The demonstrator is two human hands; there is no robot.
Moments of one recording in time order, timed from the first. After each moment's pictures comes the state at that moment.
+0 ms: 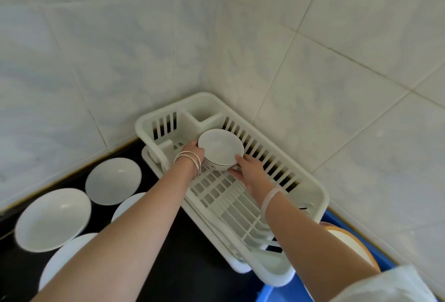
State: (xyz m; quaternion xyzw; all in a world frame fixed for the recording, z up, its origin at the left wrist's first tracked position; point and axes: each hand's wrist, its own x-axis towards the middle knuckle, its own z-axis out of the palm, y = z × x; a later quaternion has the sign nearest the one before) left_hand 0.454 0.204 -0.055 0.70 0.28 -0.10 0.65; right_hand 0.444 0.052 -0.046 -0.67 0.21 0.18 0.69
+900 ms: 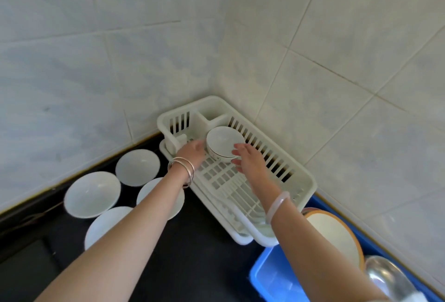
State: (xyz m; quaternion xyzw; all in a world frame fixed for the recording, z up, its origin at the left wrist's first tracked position) left_hand 0.360 0.220 0.014 0.82 0.19 -0.04 0.55; right_hand 0.373 0.065 0.035 -0.80 0.08 0.13 0.58
